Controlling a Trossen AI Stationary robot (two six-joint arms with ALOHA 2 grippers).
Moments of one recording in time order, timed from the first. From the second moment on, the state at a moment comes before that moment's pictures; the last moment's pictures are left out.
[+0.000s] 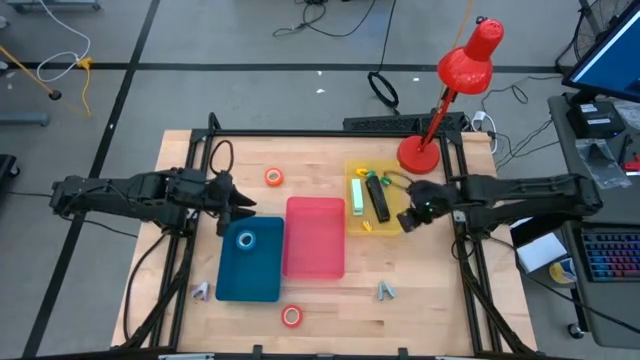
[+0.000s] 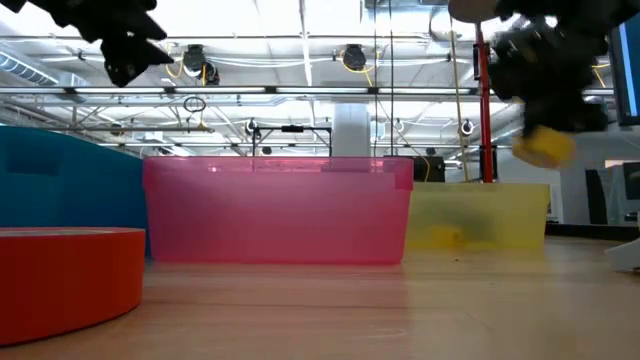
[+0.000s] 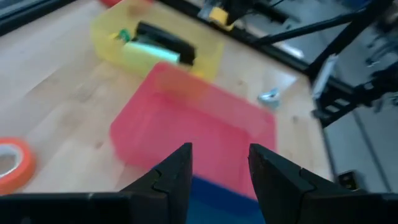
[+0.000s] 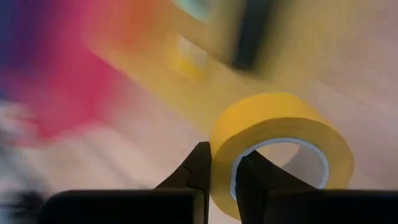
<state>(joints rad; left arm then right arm) 0.00 0.63 0.63 -0.45 0.02 -0.43 -0.04 0.92 0.69 -0.84 -0.08 1.05</state>
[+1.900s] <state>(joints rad) -0.12 1.06 0.63 0.29 -0.24 0.10 -0.02 1.86 0.94 1.30 -0.10 1.22</state>
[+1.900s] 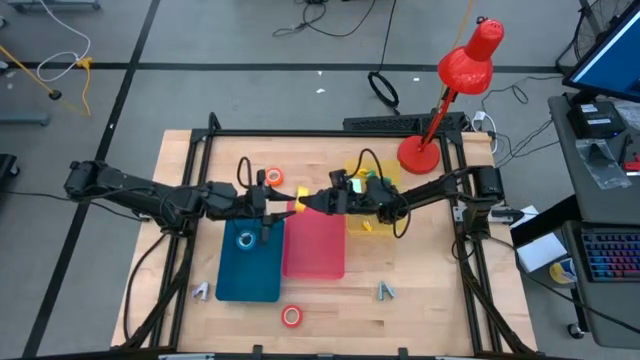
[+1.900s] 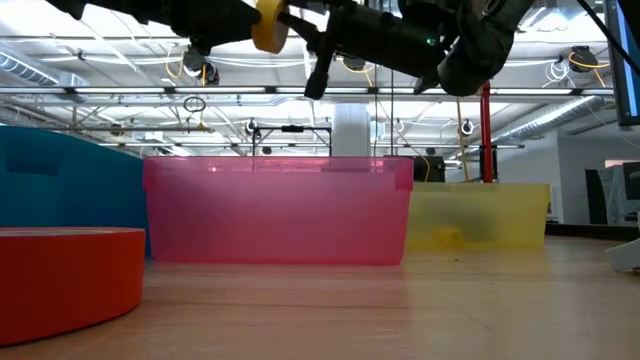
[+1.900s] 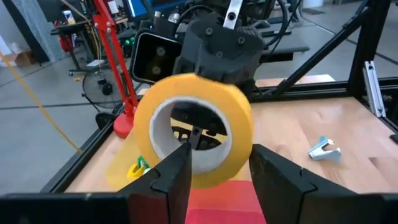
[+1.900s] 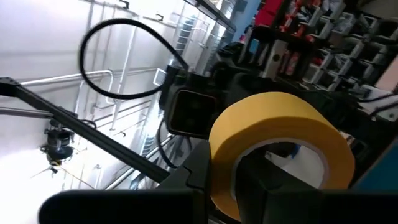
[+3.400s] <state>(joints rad) -0.20 0.95 0.80 -0.74 -0.07 -0.43 -0.05 1.85 0.98 1.26 -0.62 1.35</state>
